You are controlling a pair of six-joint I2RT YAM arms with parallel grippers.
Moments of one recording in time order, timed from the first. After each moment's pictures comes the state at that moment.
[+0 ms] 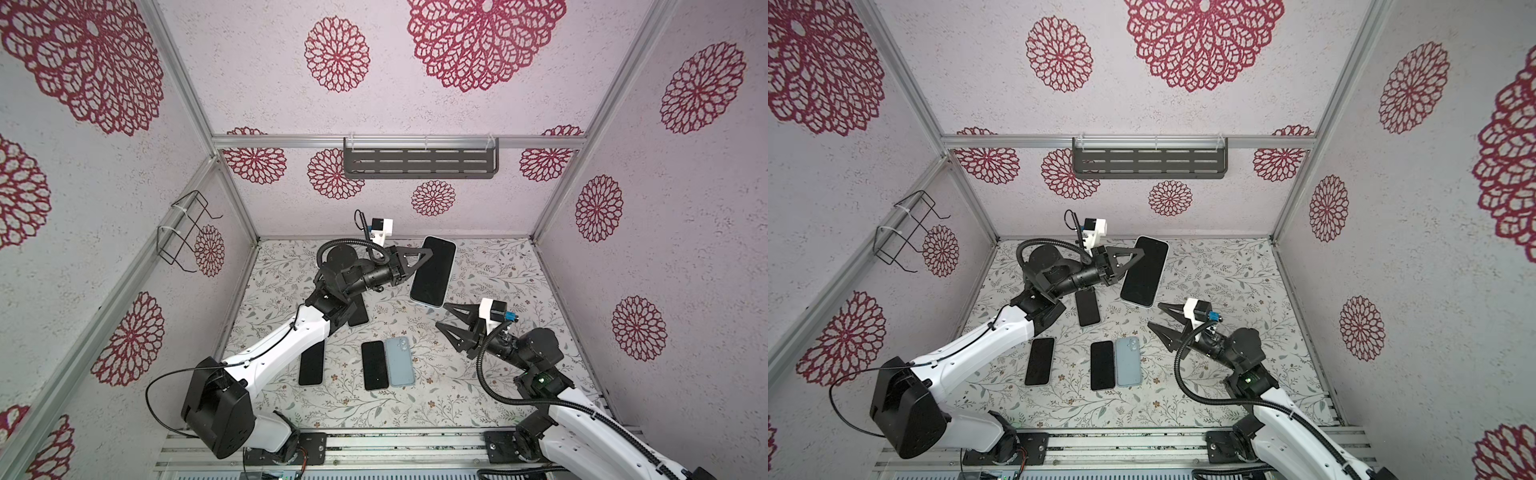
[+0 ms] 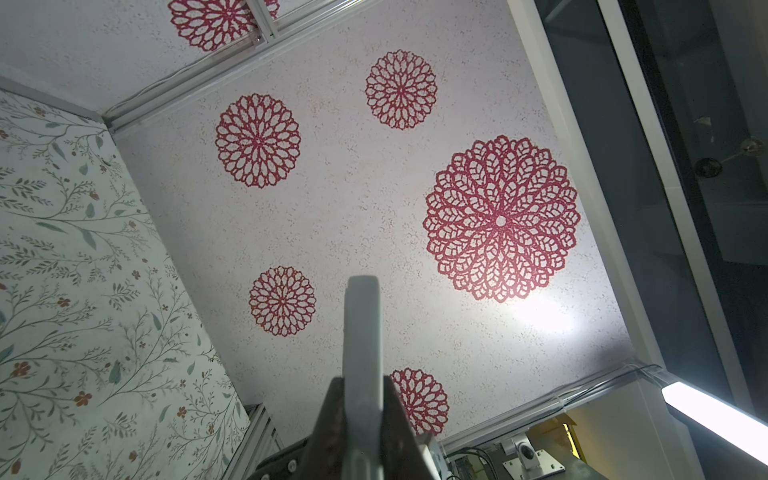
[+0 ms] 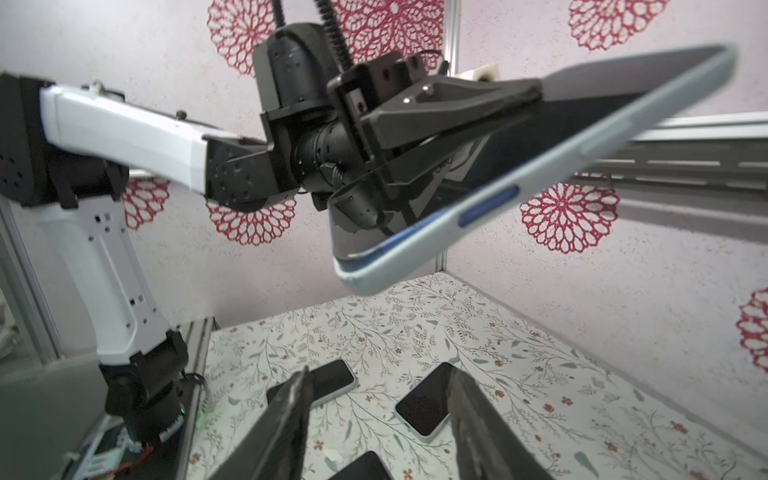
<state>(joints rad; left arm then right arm) -0.63 1.43 1.16 0.49 0.57 -1.27 0.57 0.72 0.40 0.58 -0.54 0.22</state>
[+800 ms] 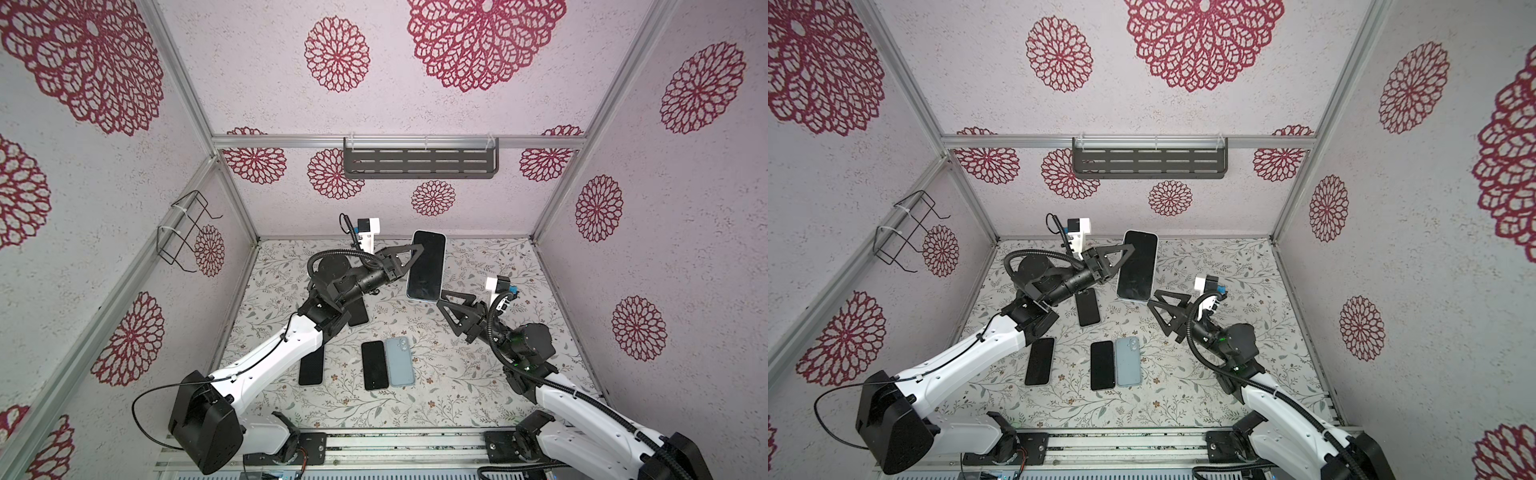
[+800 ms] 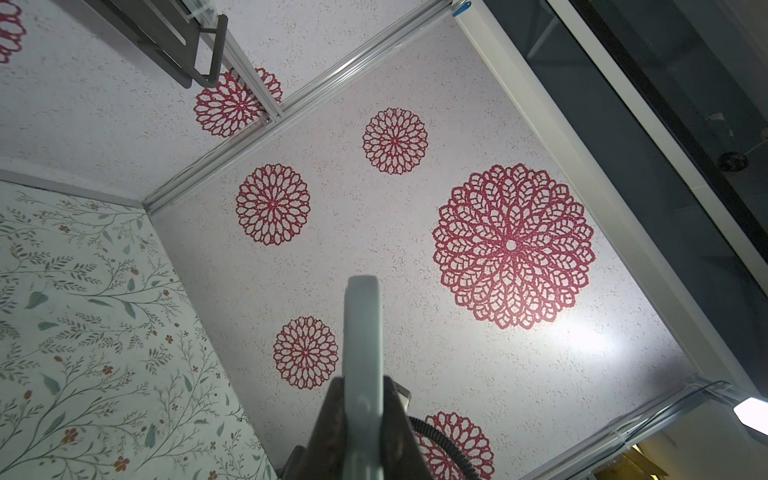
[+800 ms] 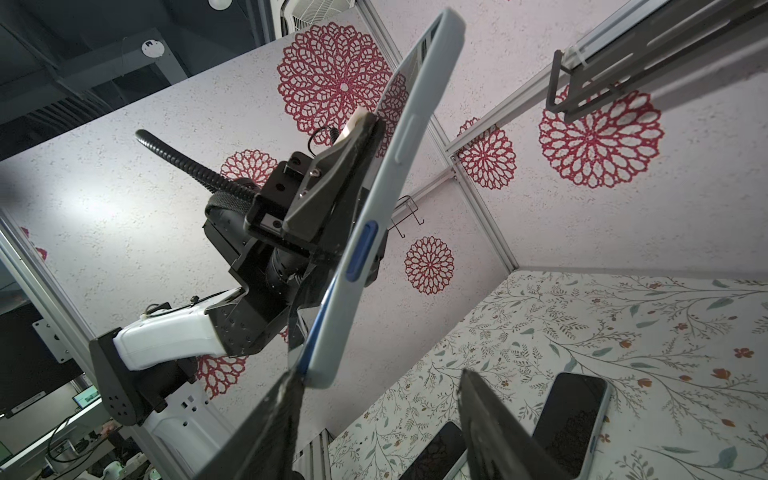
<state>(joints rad) -0.65 1.35 1.10 0.51 0.40 -1.15 0.58 0.92 0.43 0.89 -0.47 0.81</state>
